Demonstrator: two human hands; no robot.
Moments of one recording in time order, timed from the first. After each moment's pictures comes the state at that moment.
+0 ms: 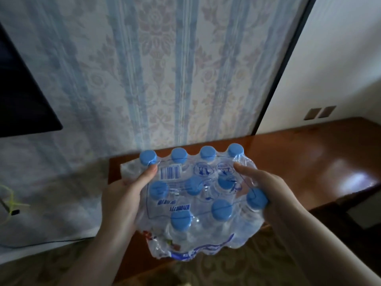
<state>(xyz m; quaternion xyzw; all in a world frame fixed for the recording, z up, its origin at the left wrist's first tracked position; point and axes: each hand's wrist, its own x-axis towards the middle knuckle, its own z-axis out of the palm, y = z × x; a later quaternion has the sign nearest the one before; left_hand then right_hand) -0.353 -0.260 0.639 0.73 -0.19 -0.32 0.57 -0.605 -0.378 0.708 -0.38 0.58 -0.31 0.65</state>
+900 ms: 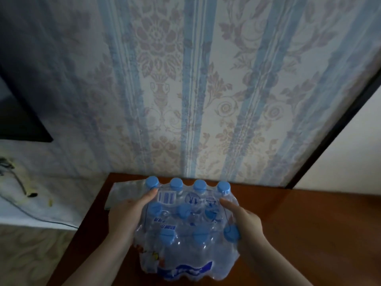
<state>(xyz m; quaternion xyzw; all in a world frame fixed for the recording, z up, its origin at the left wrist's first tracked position) -0.382 -0.432 0.612 0.78 0.05 -0.23 0.58 -0.569 -0.594 0.632 -0.42 0.58 -0.16 0.68</state>
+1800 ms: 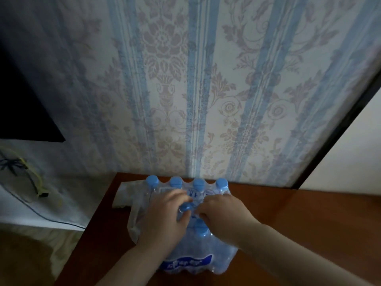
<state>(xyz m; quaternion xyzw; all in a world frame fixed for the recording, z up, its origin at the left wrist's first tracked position) -0.449 -0.442 0.640 0.84 -0.43 -0.02 0.32 -0.547 -0.576 0.667 -1.00 0.09 0.02 0.03</state>
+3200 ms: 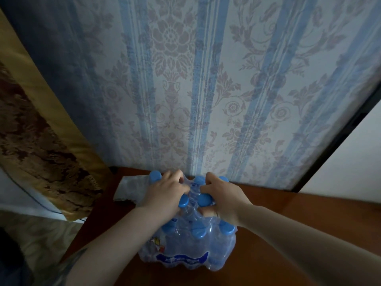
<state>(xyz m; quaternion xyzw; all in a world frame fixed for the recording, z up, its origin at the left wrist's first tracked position) -0.416 -0.465 0.655 0.85 -0.53 -0.03 0.04 -0.533 -0.605 0.666 -0.98 0.13 0.04 0.16</state>
